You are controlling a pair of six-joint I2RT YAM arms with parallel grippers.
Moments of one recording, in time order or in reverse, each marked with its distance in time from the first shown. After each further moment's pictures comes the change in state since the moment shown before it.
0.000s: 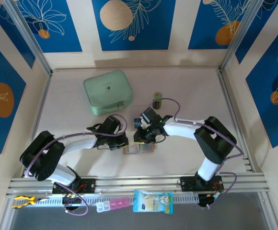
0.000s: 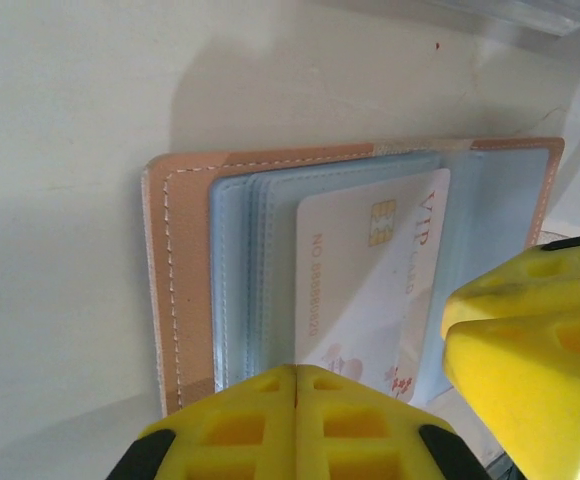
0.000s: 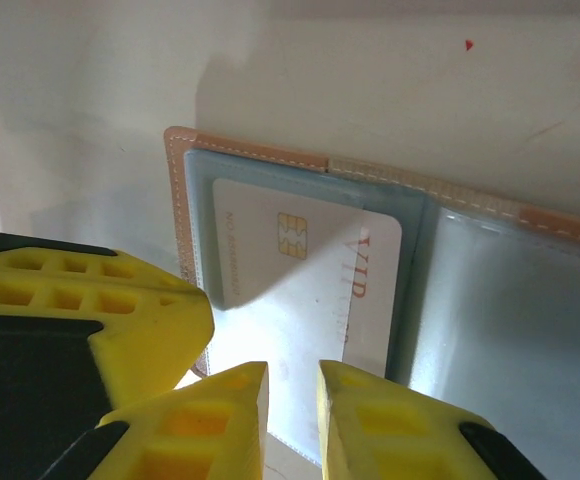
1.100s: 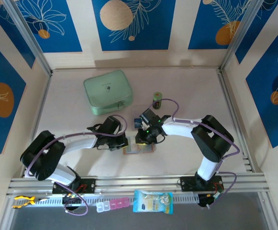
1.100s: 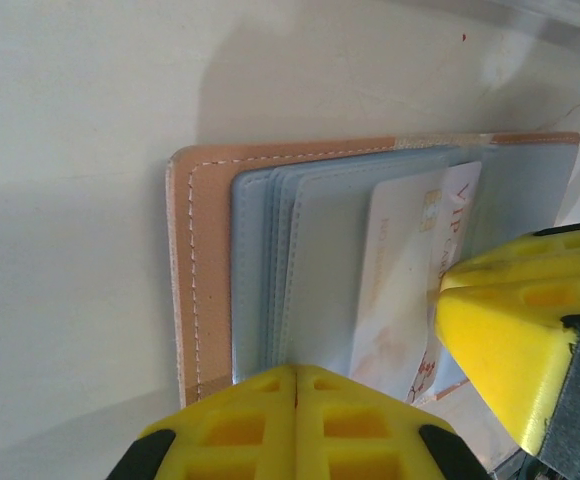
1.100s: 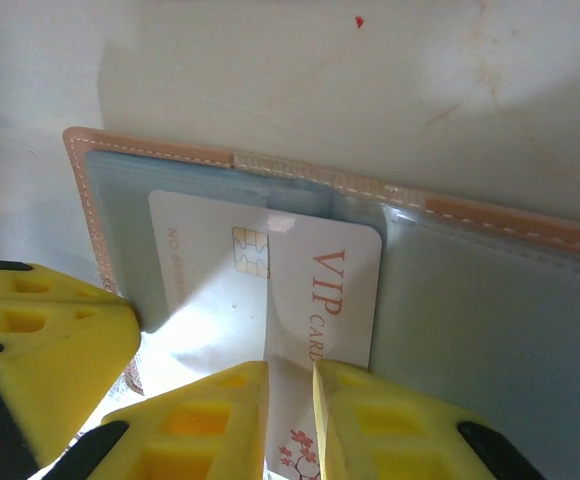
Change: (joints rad) left arm 0.000 0.006 0.000 -0.018 -0.003 0.000; right arm 0.000 0.031 0.016 -0.066 0.060 -0.013
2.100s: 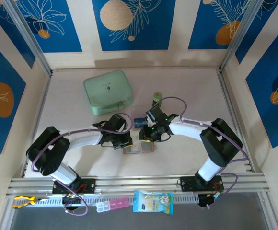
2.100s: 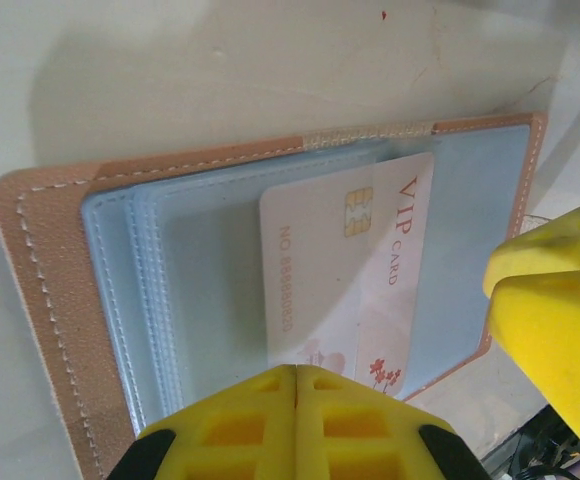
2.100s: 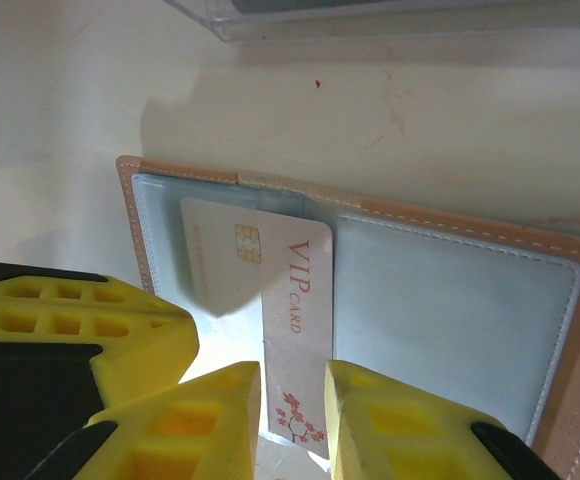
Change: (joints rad) left arm -0.048 0.074 0.105 -0.053 0.011 0.026; right arm -0.065 -0.099 -0.047 0.006 -0.032 -0.003
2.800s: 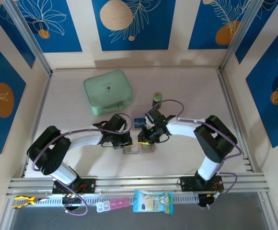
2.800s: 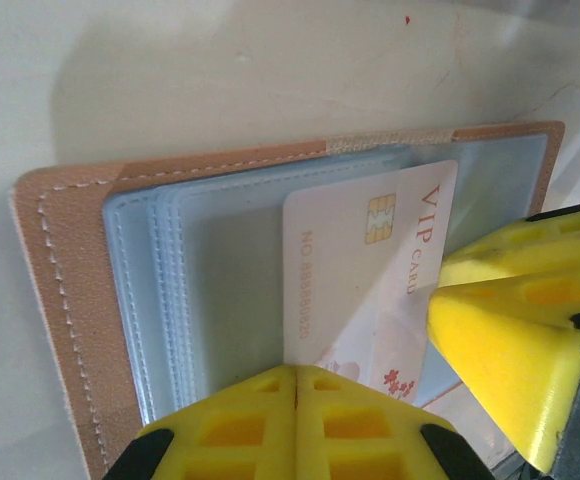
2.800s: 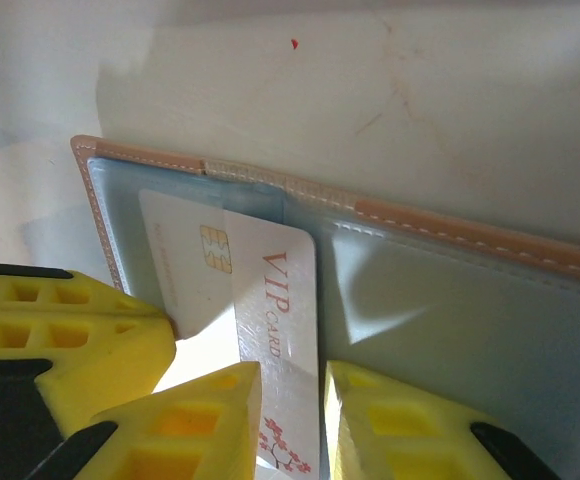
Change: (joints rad) left arm 0.000 0.009 0.000 -0.003 -0.012 0.000; right arm 0.000 0.071 -0.015 0.054 -0.057 0.005
